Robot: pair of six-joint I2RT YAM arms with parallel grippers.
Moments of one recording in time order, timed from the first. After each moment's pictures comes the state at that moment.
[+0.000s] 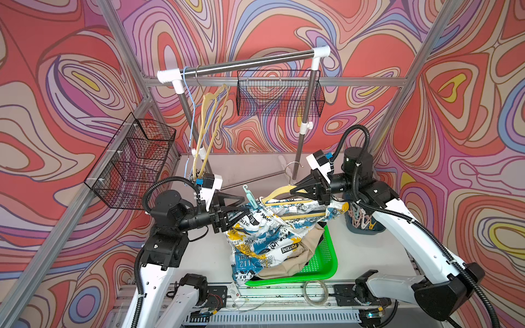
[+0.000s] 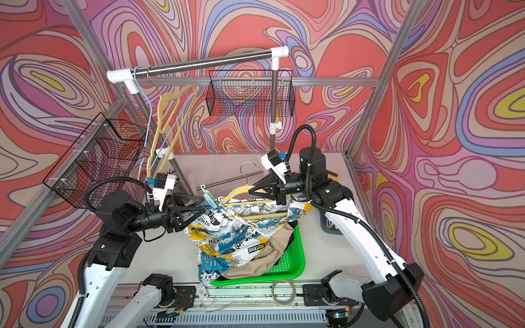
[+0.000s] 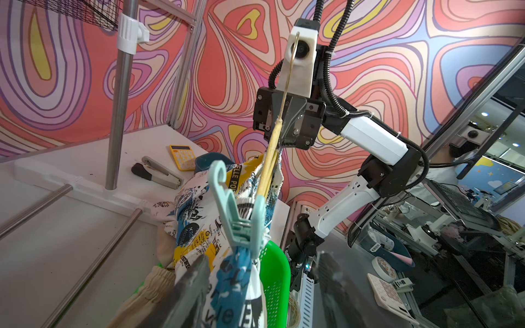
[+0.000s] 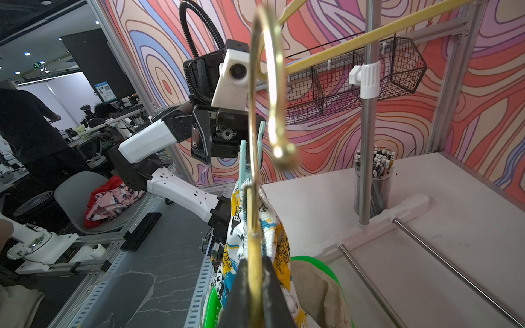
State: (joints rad) left arm -0.16 0.71 0.93 -0.26 1.09 -0.42; right arm 0.44 1.26 1.34 -0.35 -1.20 -0.05
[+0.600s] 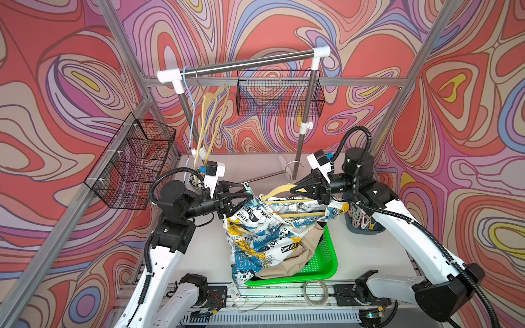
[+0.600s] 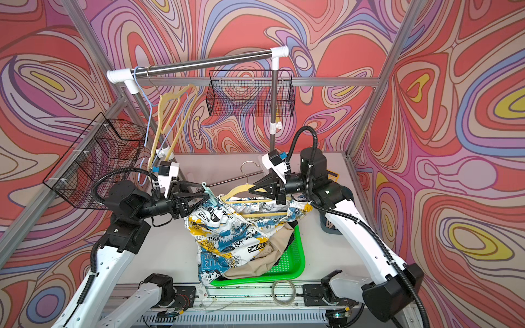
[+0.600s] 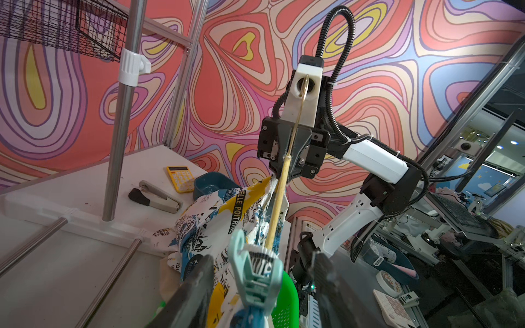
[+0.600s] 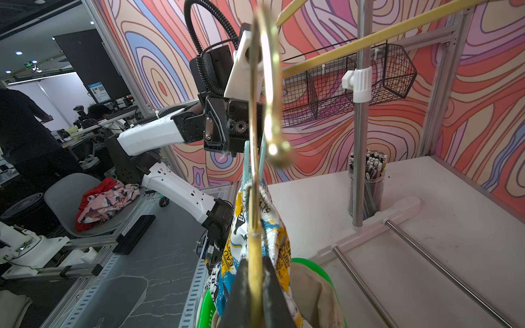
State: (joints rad) left arm -0.20 0.84 0.94 -0.01 1.09 -0.52; right arm 0.44 1.25 1.31 -0.30 -1.19 -0.03
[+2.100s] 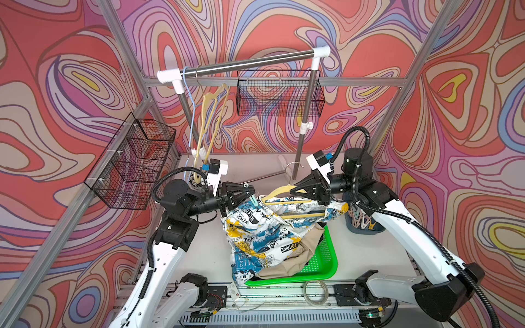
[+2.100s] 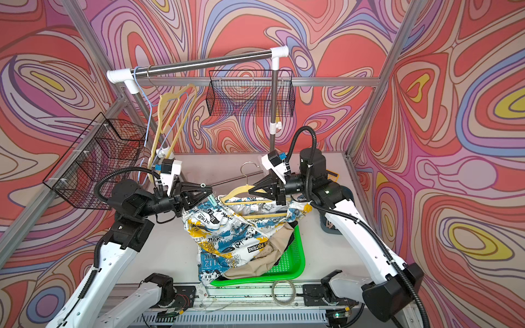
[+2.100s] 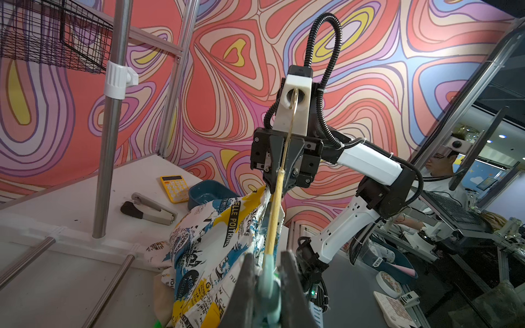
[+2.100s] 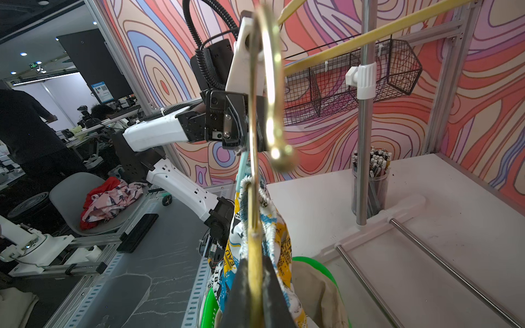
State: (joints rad) left arm -0.24 0.86 0.95 0.07 1.06 -0.54; right arm 0.44 1.25 1.31 -0.33 -1.18 -0.05
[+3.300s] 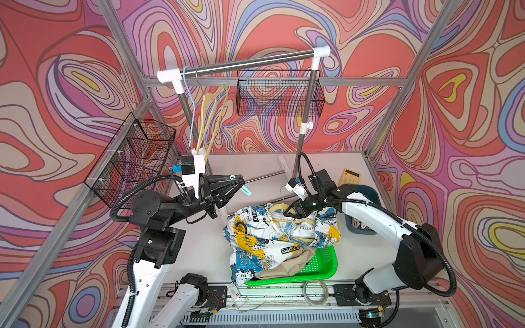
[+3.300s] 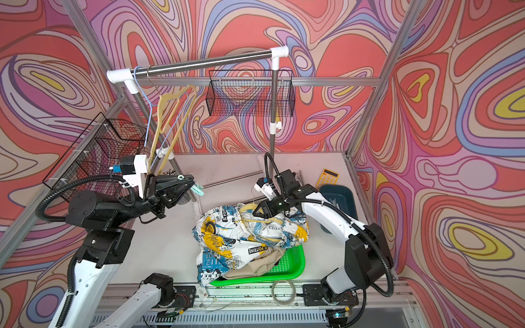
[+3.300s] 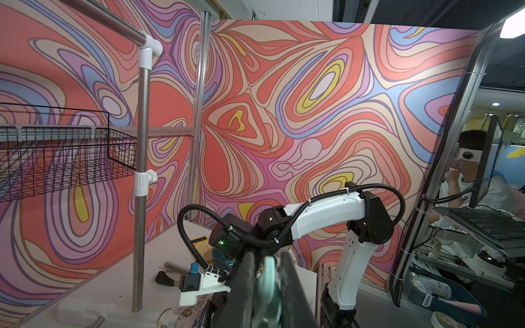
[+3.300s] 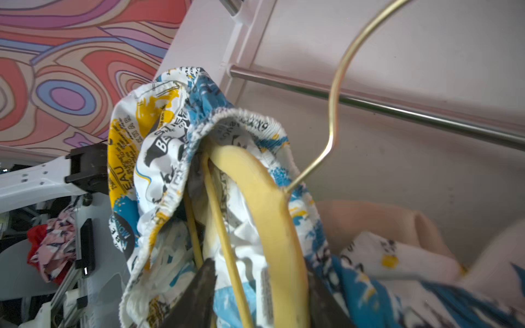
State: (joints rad) left arm -0.24 0.79 1.09 0.10 0.94 -0.53; right arm 0.49 1.48 1.17 -0.69 -0.63 -0.01
